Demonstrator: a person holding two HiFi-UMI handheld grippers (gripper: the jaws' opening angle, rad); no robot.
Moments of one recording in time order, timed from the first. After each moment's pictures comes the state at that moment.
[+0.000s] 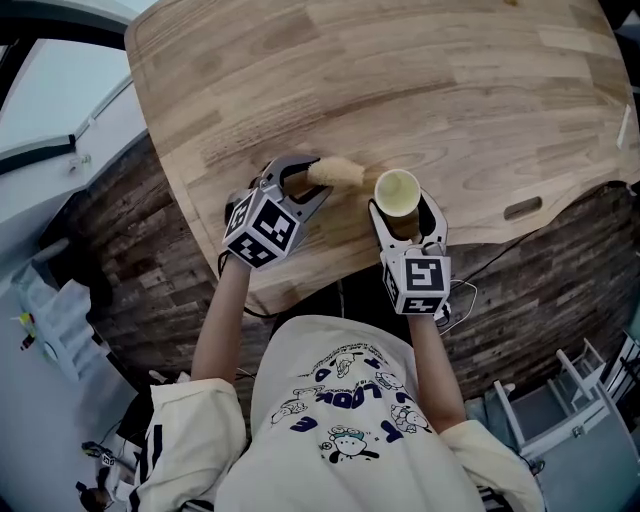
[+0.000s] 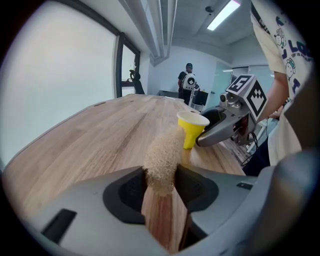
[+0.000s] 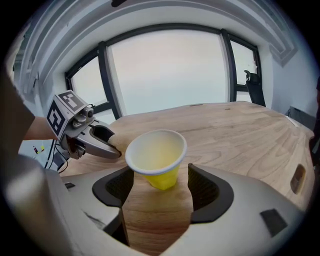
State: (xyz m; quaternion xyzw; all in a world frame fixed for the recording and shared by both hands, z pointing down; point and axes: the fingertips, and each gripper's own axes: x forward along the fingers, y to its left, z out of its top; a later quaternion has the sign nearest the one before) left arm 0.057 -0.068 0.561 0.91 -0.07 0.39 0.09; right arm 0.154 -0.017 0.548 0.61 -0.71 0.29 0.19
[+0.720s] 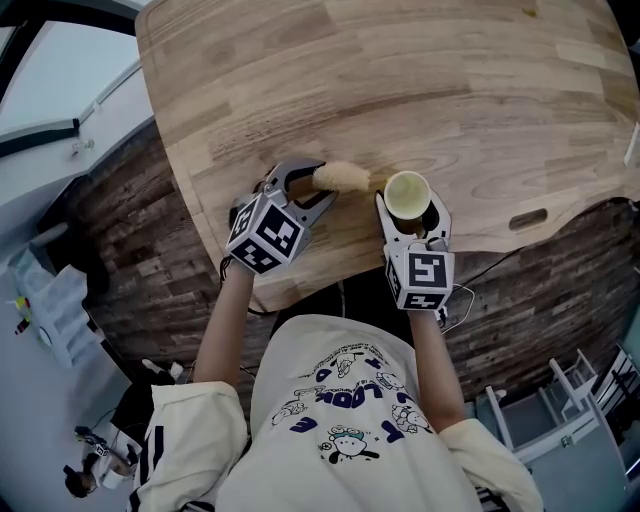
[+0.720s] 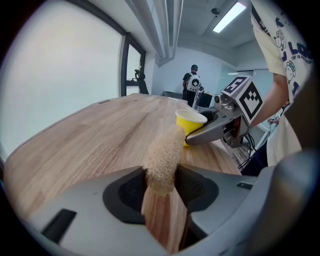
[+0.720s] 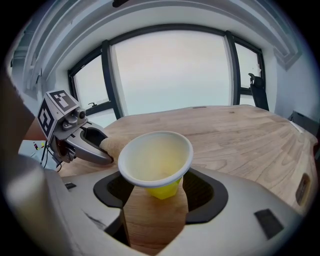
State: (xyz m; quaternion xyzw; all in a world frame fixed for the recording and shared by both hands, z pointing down) left arm 0.049 -0.062 0.559 0.91 -0.09 0.39 0.11; right arm 0.152 -0.036 0.549 0.61 -0.72 0.27 0.19
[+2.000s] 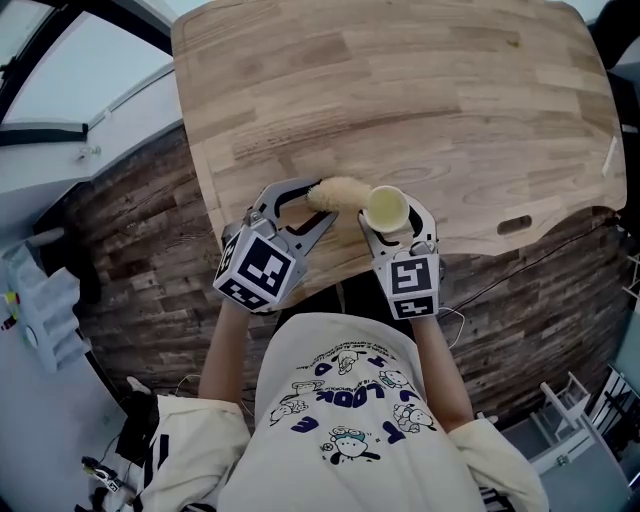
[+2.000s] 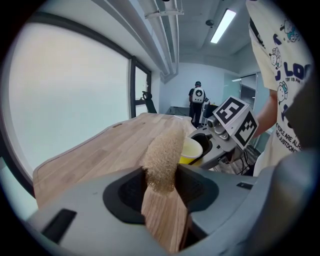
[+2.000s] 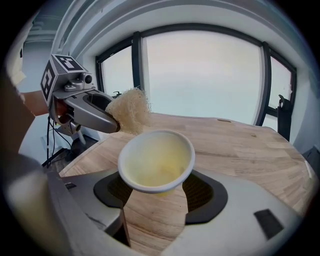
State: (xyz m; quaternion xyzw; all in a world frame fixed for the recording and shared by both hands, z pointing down) left arm 0.024 -0.049 0.449 0.93 -0.16 0.31 0.08; right arm 0.095 -0.029 0.497 0.51 -0.79 0.21 0.27
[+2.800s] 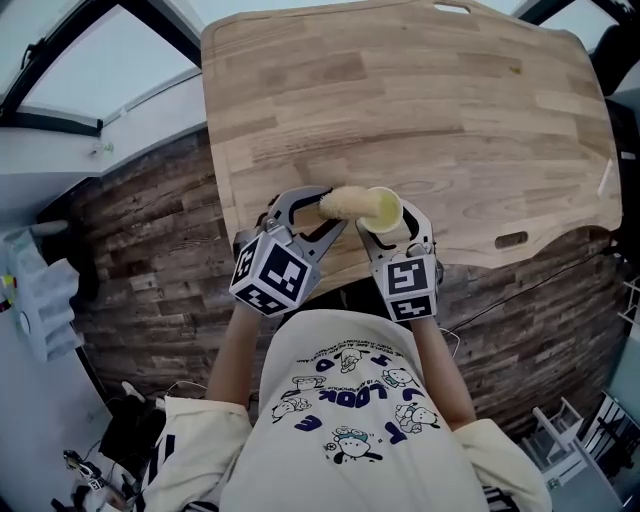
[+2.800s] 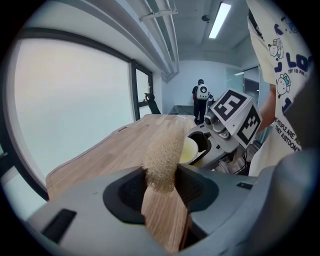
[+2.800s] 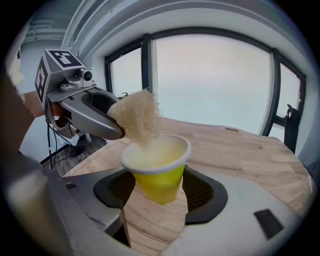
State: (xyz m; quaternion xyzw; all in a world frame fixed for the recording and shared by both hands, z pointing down) left arm 0.019 -0.041 0.428 0.92 -0.20 0.32 0.05; right arm 0.071 -0.034 0.472 0.49 -0.81 0.18 0.28
